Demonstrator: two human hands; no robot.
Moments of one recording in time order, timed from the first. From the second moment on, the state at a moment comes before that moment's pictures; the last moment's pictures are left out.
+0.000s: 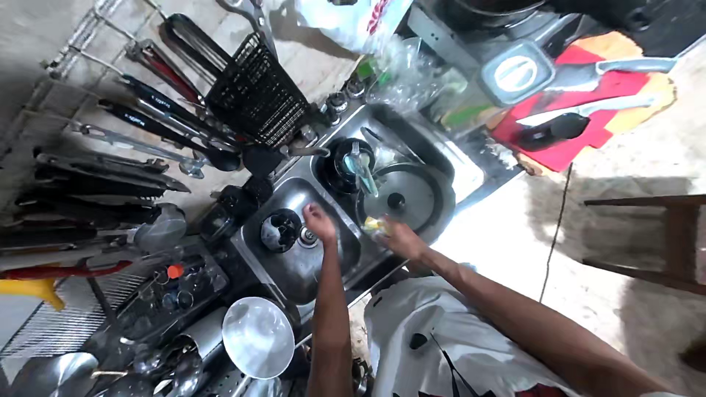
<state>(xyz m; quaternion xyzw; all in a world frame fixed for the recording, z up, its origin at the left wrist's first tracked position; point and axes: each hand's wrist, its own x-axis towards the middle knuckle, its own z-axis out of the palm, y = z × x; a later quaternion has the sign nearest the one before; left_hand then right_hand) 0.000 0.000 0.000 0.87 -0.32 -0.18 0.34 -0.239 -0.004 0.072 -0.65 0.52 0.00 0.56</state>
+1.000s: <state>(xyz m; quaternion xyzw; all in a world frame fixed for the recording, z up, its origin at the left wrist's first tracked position) -0.061 -0.176 0.041 0.89 -0.32 -0.31 0.07 -0.281 -0.011 0.064 -0.63 0.51 -0.02 0.59</state>
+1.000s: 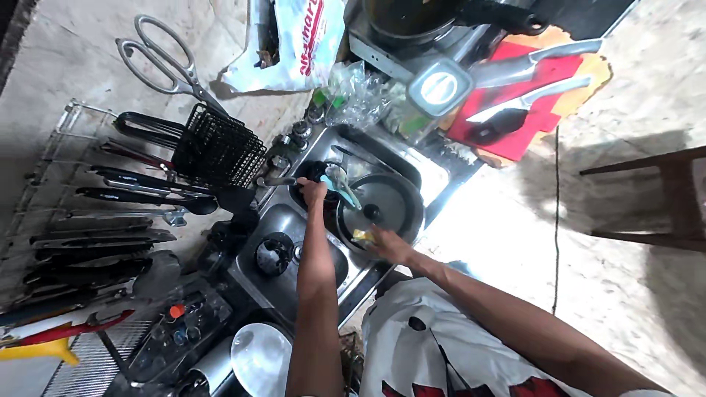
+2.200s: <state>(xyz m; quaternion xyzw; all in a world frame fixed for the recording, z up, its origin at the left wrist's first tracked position) -0.057 0.078 0.106 0.80 -0.27 -0.41 0.36 -0.186 -0.031 0.059 -0.87 0.36 -0.11 0.33</state>
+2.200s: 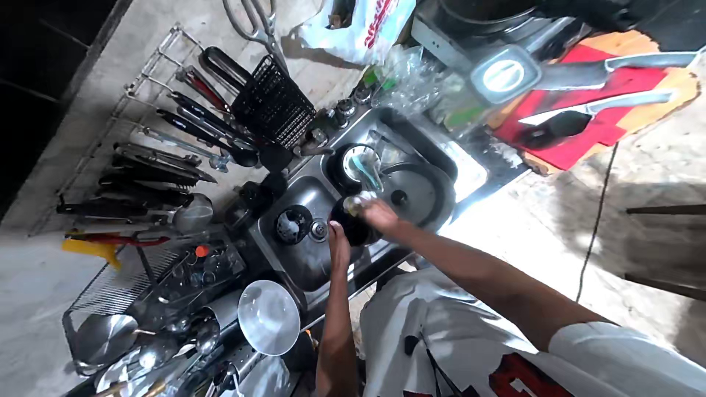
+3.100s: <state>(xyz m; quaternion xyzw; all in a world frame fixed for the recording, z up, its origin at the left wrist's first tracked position) -0.058 0.100 0.096 0.74 -0.23 -0.47 0.43 -0.153 0.006 0.116 -0.65 0.45 -0.16 0.58</state>
